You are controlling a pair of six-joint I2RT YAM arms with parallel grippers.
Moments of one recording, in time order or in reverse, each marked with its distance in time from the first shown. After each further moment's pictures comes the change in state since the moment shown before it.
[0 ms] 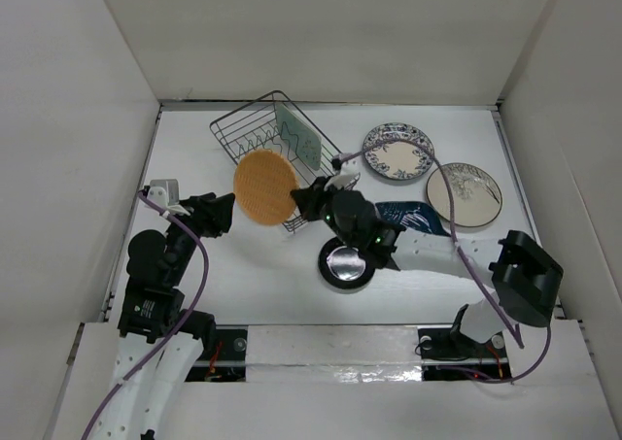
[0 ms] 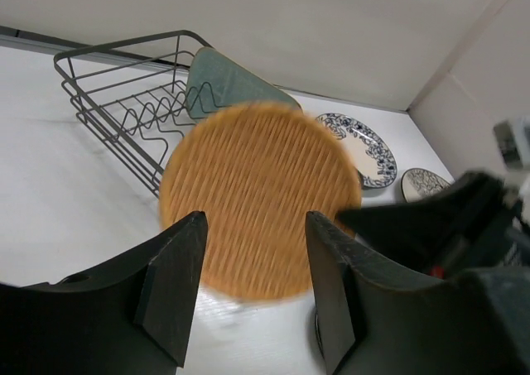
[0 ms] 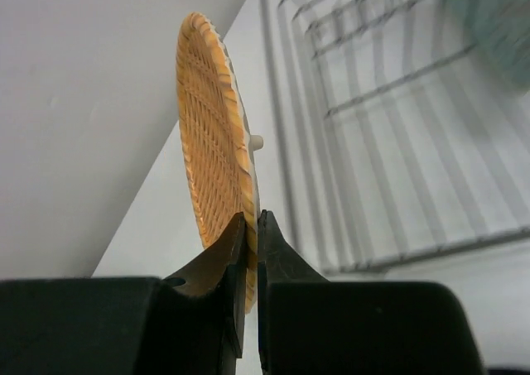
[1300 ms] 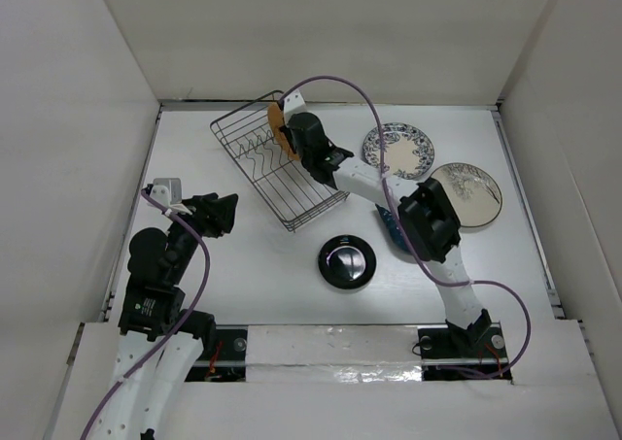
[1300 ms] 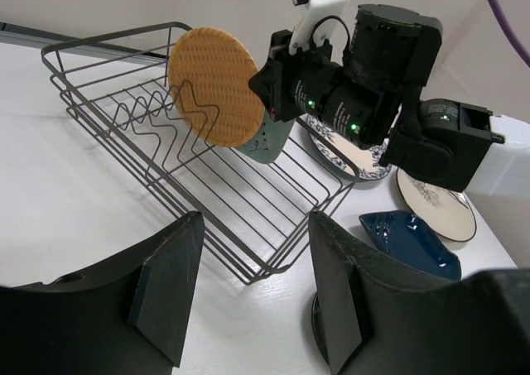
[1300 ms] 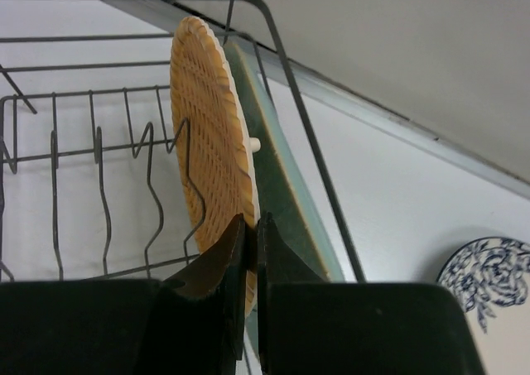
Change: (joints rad) left arm 0.000 0.010 0.000 0.000 0.027 0.000; right arm -0.325 0.719 0.990 -0.381 0.051 -0.790
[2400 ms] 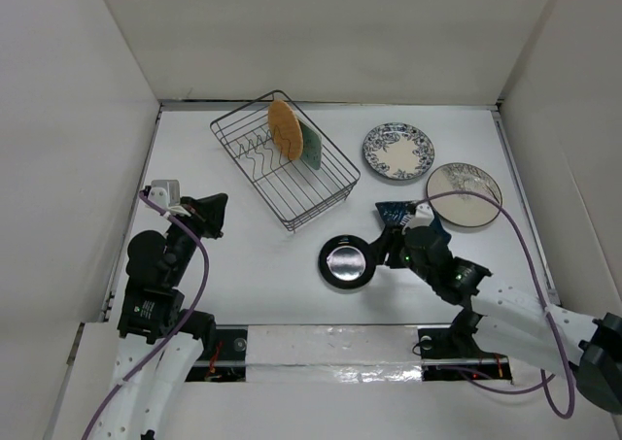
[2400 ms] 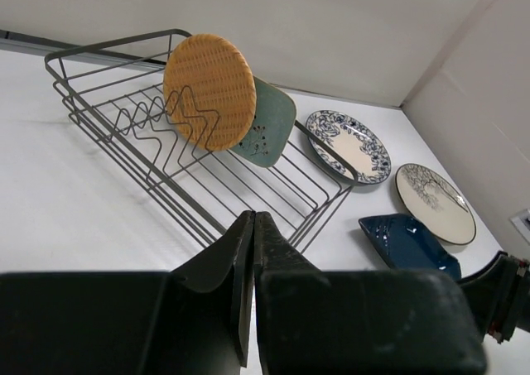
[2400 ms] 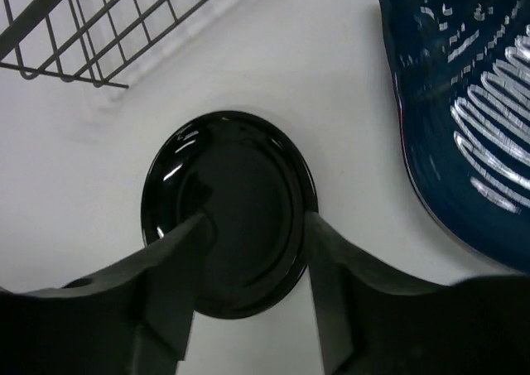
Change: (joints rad) left arm 0.000 -0.016 0.000 0.000 -0.004 0.004; right arm 0.041 -1.353 -1.482 -0.146 -0.203 0.787
